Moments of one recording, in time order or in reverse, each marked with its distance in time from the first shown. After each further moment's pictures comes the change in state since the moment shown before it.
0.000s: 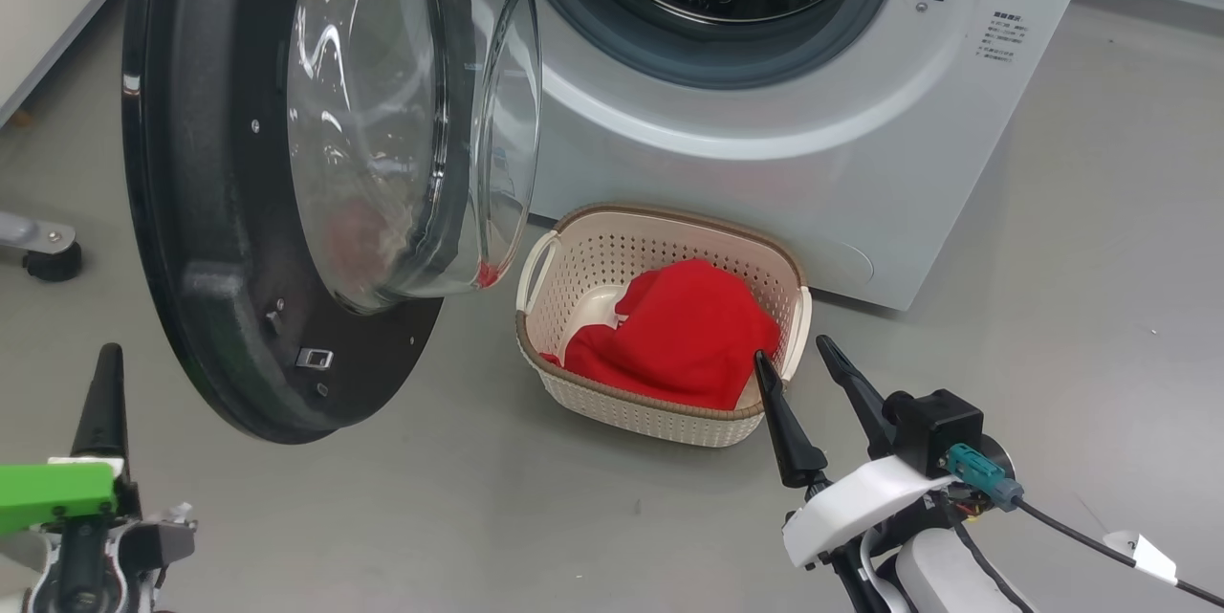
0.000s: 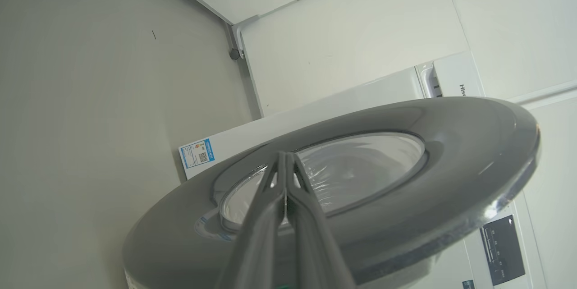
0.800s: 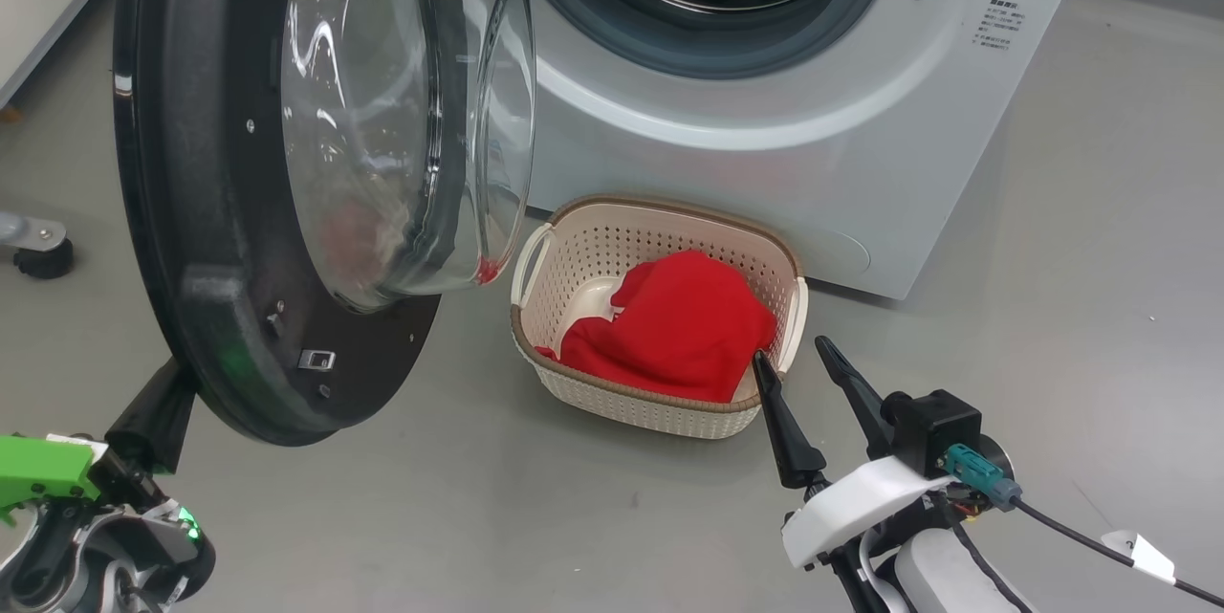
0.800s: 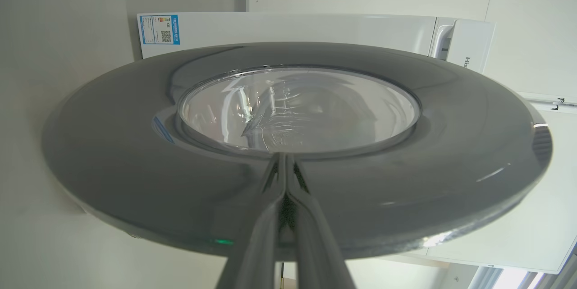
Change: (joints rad) left arm -0.030 0.005 0.032 -0.003 -0.362 0.135 0.402; right arm -0.001 0.000 0.003 0.003 -0.001 0.000 0.000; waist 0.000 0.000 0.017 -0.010
